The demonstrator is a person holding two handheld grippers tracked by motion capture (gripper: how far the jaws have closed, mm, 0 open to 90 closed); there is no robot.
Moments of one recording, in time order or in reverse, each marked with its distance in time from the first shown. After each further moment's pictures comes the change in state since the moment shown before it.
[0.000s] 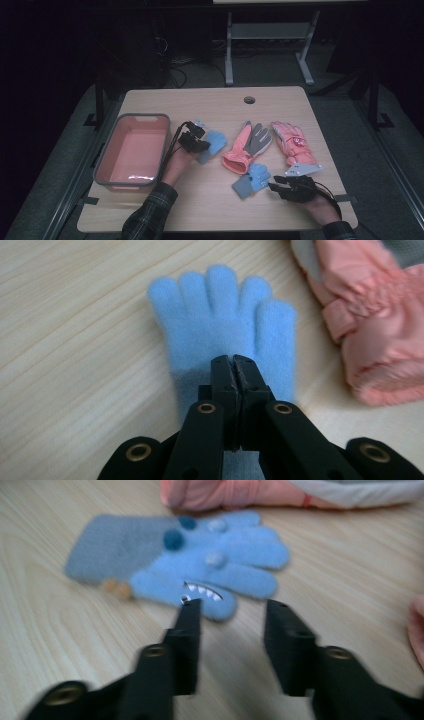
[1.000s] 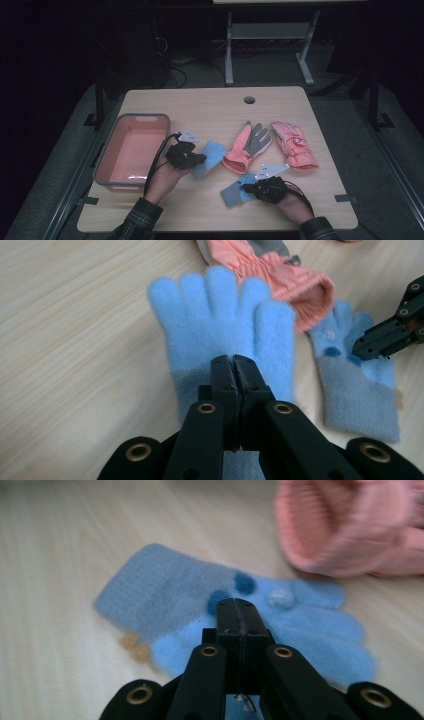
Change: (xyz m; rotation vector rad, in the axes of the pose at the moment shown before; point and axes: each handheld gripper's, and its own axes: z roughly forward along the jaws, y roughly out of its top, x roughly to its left) left arm -0.036 -0.037 -0.070 -0.070 -0.118 0.047; right arm 0.050 0.029 0.047 0.024 0.187 -0.107
